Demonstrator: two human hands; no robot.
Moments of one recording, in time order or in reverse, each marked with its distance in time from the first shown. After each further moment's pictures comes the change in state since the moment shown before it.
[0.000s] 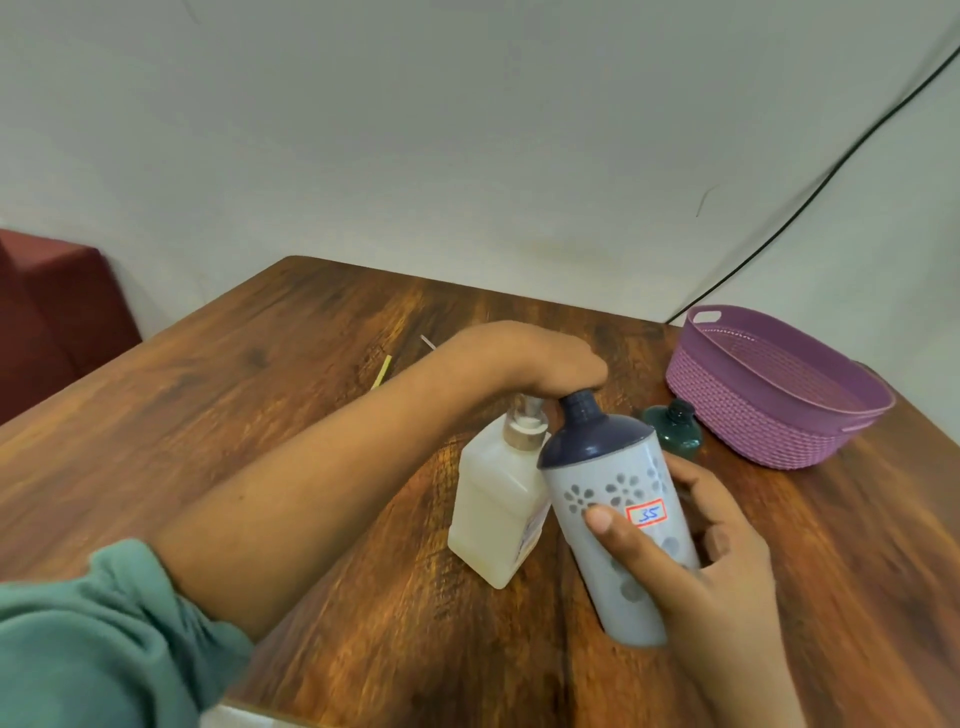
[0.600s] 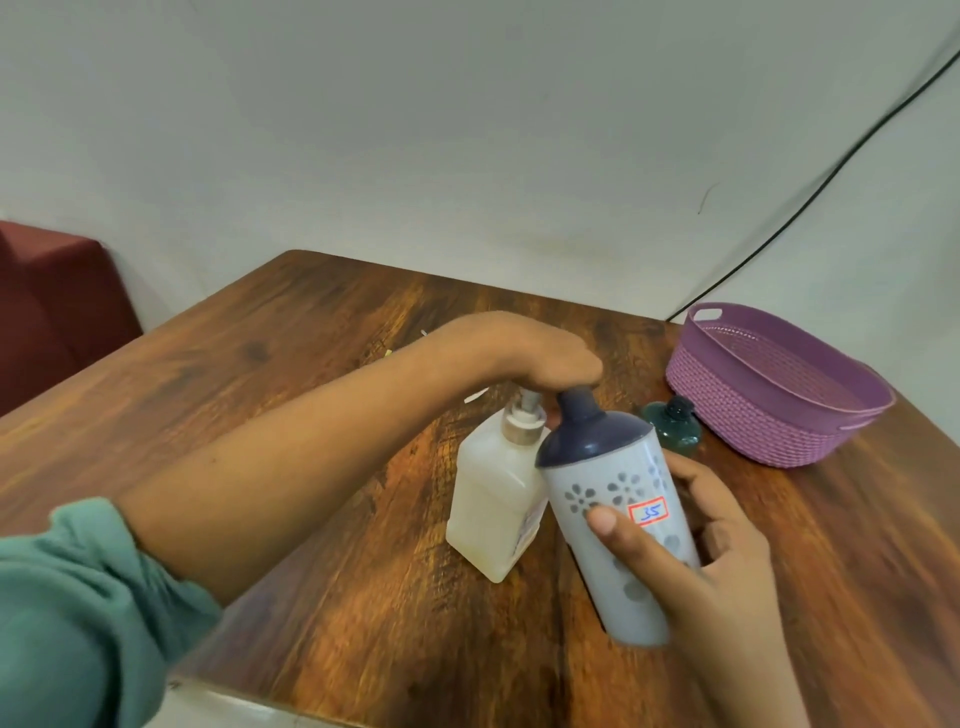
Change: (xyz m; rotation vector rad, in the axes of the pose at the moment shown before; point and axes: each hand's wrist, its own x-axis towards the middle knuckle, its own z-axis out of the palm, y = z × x) left_hand -0.002 0.000 -0.004 -0.025 -0.028 0.008; right_hand -0.002 -0.004 -0.003 0.014 -0.019 0.011
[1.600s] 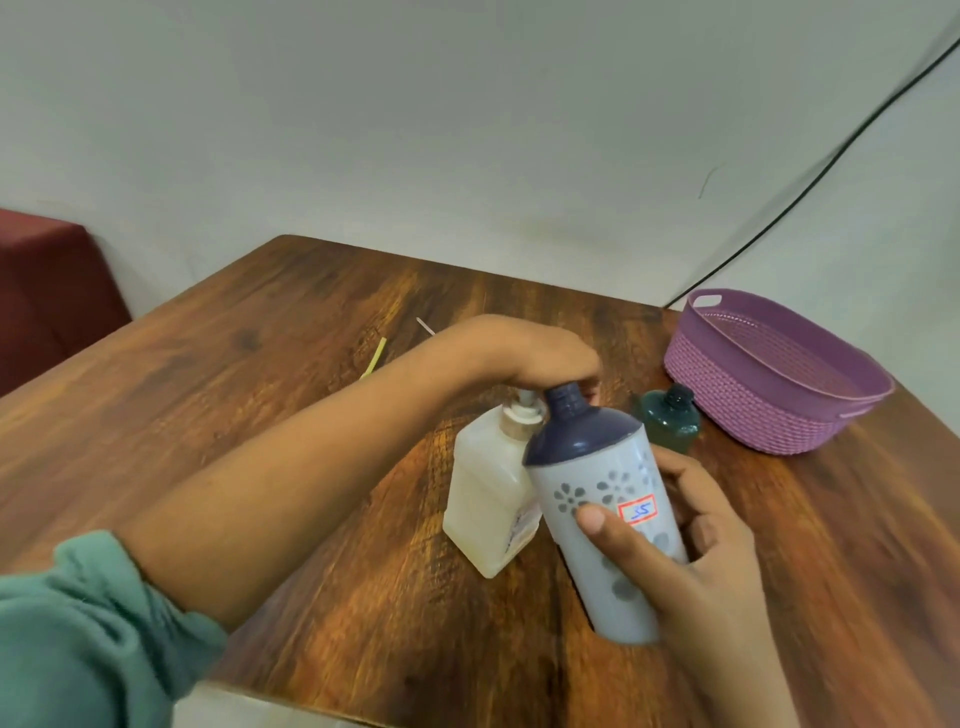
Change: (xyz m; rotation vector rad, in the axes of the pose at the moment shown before) left_hand -0.007 0.001 0.008 -0.247 0.003 0.020; right_hand -0.001 0.000 0.005 0.019 -0.041 0.011
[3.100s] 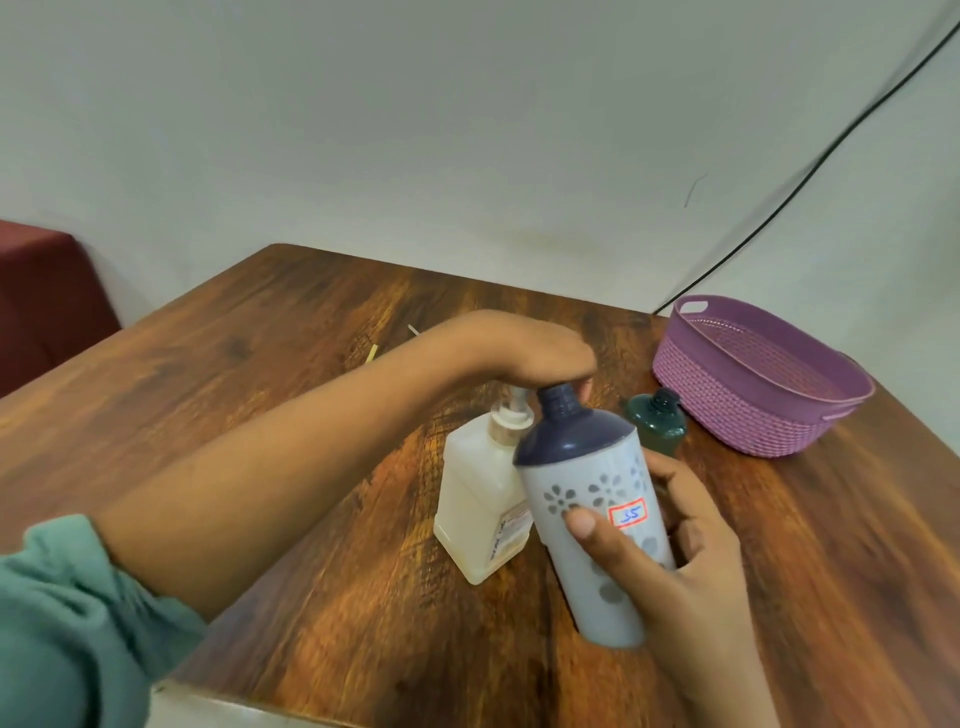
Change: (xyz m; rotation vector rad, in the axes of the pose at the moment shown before) left_hand 0.000 0.004 -0.006 -0.034 0.007 -0.019; right_hand -0.005 0.000 -0.001 0.055 -0.004 0.004
